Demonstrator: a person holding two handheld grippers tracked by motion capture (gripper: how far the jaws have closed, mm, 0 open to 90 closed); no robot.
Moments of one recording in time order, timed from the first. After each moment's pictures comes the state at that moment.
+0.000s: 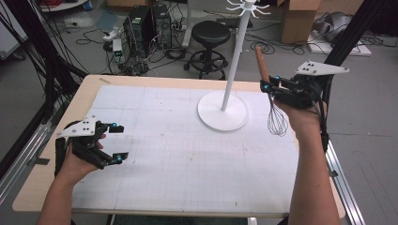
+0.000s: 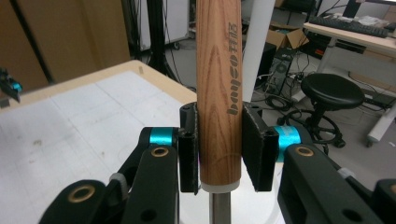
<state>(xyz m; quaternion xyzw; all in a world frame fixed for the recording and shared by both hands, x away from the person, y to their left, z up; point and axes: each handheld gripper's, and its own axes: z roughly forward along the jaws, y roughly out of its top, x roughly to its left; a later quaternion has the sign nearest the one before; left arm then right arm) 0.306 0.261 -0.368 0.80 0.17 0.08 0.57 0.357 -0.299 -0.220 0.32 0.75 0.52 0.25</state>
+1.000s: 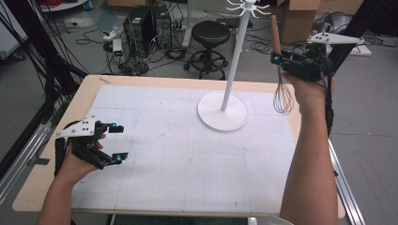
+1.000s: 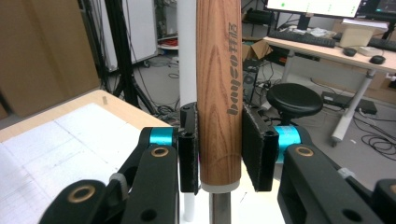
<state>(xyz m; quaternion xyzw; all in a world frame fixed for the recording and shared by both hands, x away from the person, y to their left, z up) 0.306 0.261 -0.368 0.80 0.17 0.08 0.58 0.395 -0.311 -0.179 0.37 0.71 0.53 0.29</state>
